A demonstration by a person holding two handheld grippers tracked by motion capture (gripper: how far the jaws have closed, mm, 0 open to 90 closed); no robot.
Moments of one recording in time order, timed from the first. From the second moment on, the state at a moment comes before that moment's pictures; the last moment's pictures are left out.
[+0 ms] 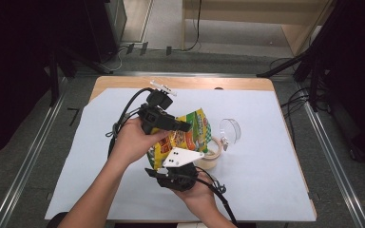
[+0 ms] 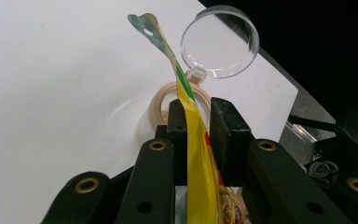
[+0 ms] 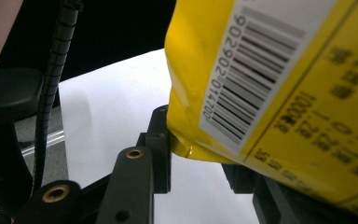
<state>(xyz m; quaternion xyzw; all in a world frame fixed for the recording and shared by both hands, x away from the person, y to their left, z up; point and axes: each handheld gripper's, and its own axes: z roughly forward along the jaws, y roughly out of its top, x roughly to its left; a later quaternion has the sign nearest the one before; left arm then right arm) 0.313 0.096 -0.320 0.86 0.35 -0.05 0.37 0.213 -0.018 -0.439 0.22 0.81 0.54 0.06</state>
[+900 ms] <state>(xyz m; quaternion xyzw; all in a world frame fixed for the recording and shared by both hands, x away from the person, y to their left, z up) 0.328 0.095 -0.316 0.86 0.35 -0.05 0.37 0.227 -0.017 -0.435 0.23 0.81 0.54 0.05</state>
